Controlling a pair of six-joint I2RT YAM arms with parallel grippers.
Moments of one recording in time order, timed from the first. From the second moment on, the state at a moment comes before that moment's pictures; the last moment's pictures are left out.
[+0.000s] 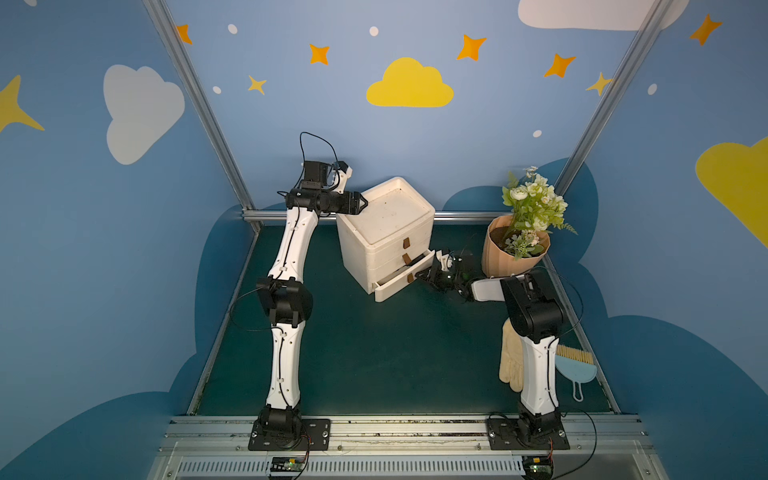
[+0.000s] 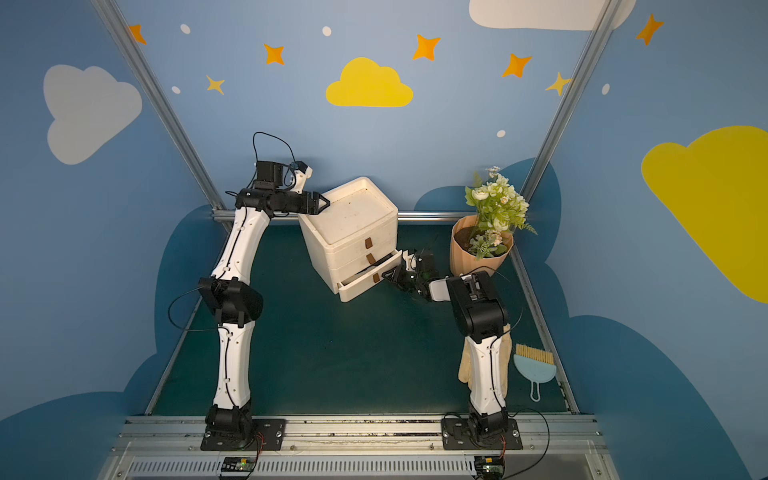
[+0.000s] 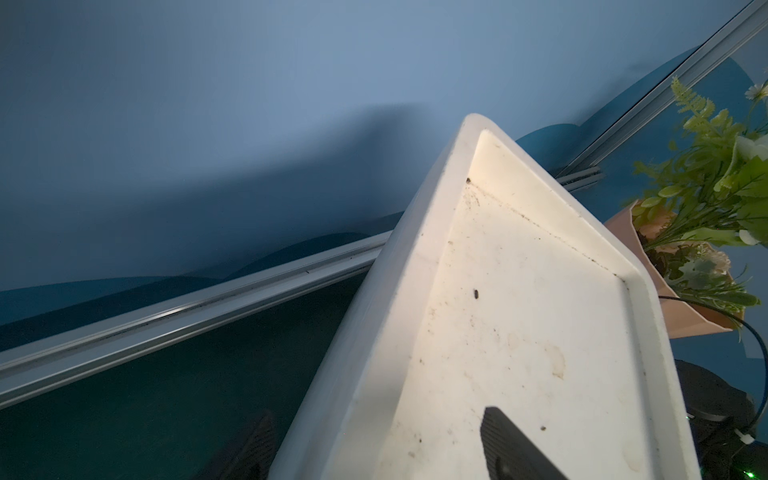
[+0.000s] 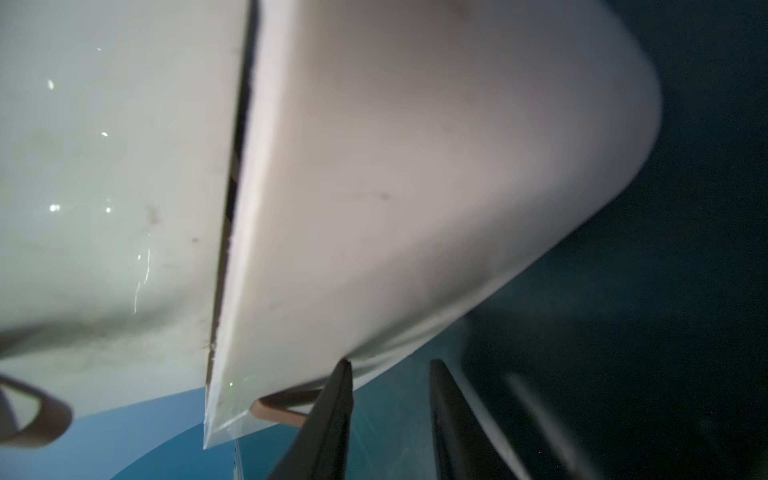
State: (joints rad) left arm -0.10 2.41 2.70 -0.94 0.50 -0.02; right arm 0.36 2.20 1.22 0.38 -0.64 0.84
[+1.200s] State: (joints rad) left arm -0.08 1.68 2.12 -0.85 0.20 -0.07; right arm 0.28 1.21 0.87 -0.12 -0.23 0.44
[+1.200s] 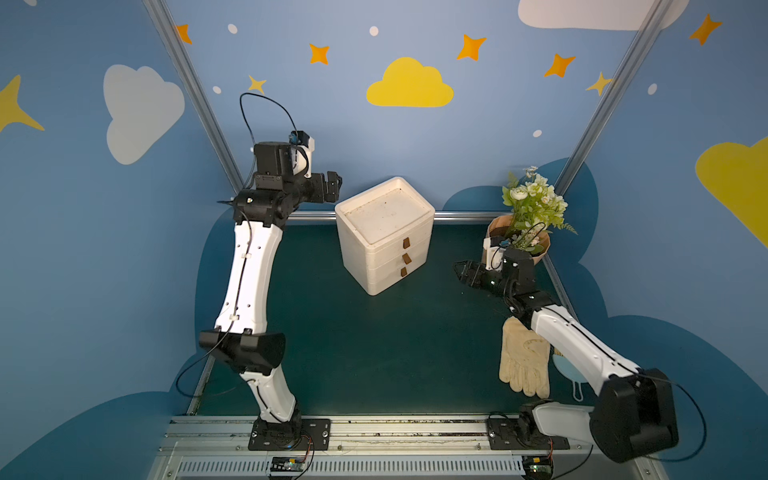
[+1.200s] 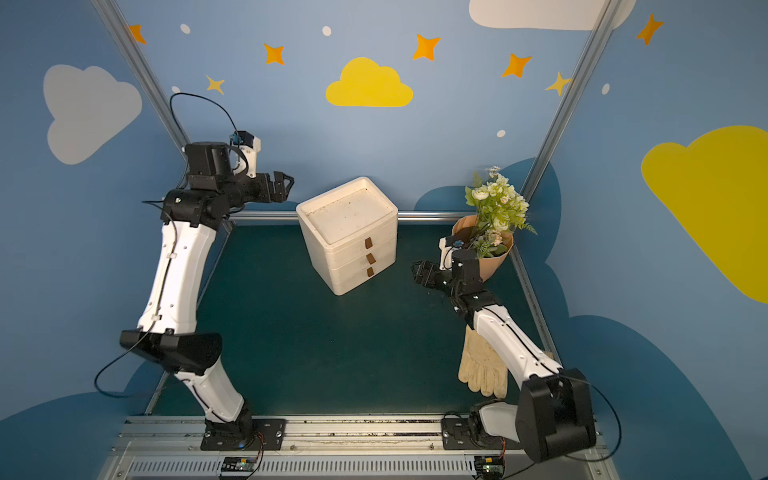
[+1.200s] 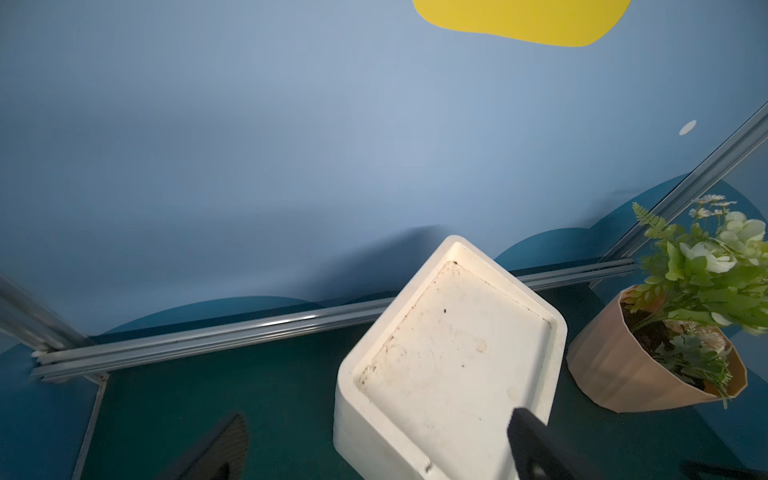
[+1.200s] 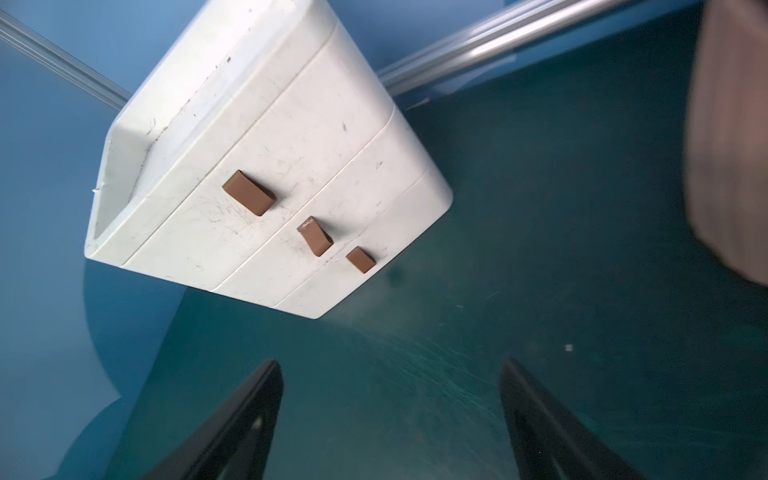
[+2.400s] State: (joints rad) left arm -0.07 1.12 0.33 0.30 -0.22 -0.09; right arm 0.02 1.46 0.37 0.61 -0.01 0.02
